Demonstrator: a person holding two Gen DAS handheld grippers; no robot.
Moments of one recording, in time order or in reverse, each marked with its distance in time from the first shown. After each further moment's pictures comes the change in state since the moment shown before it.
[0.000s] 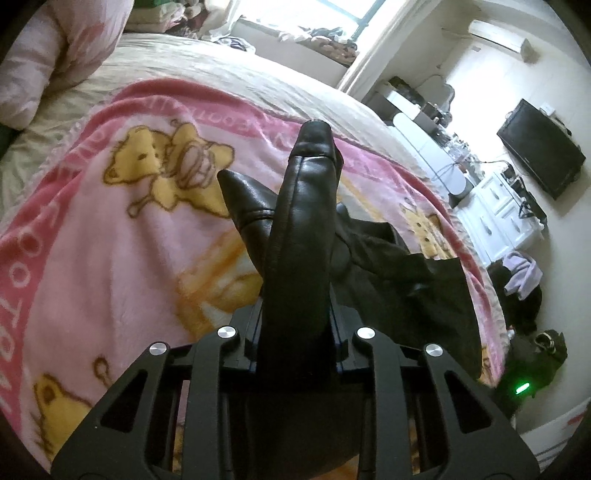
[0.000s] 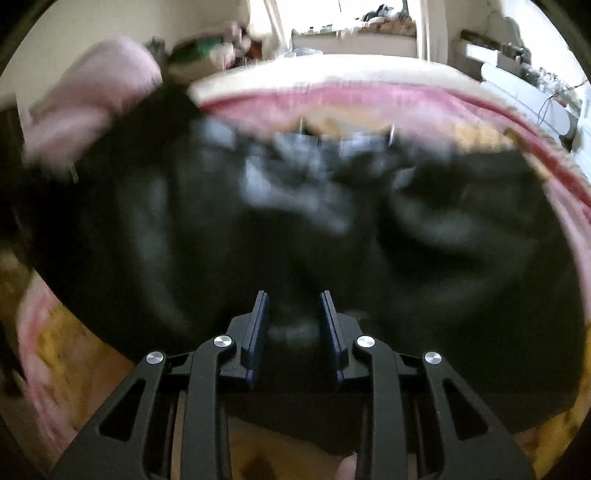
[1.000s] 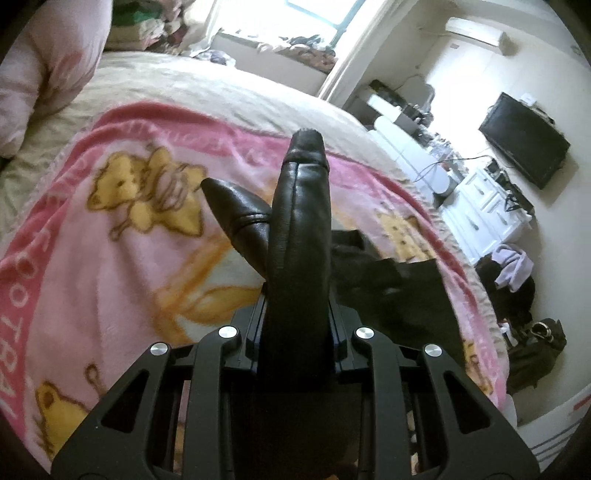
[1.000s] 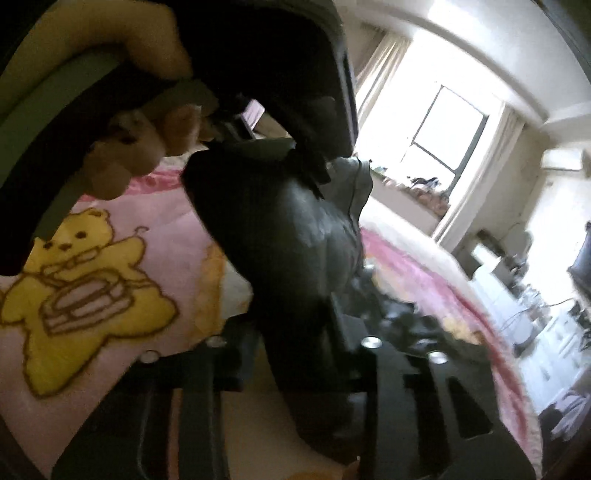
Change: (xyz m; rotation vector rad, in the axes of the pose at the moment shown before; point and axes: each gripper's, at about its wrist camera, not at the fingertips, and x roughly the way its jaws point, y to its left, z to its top) left arm -0.018 -0.035 0.008 0.070 -0.051 -0.039; right arm -0.050 0.138 -0.050 -0.604 -0.451 -0.235
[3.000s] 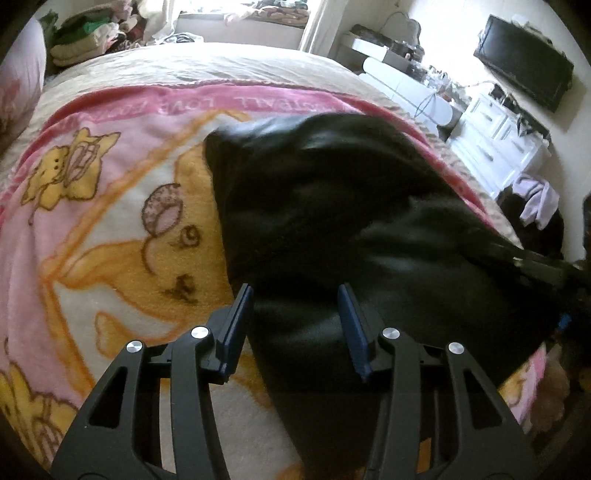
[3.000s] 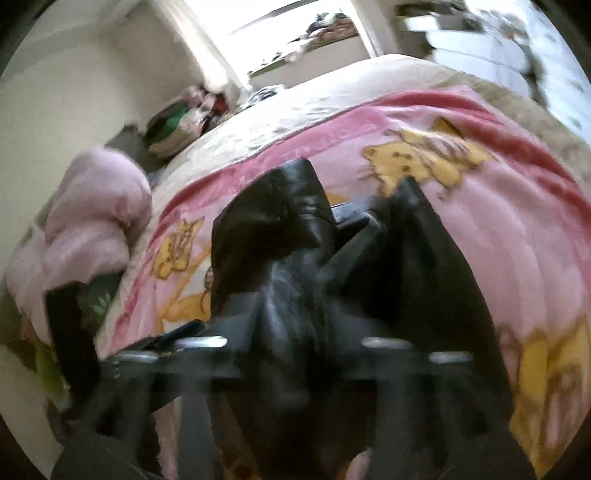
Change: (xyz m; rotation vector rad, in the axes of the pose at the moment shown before) left arm 0.104 -0.105 -0.052 0.153 0.162 0.110; right arm 0.035 -0.271 -0.072 0.918 0.323 0.281
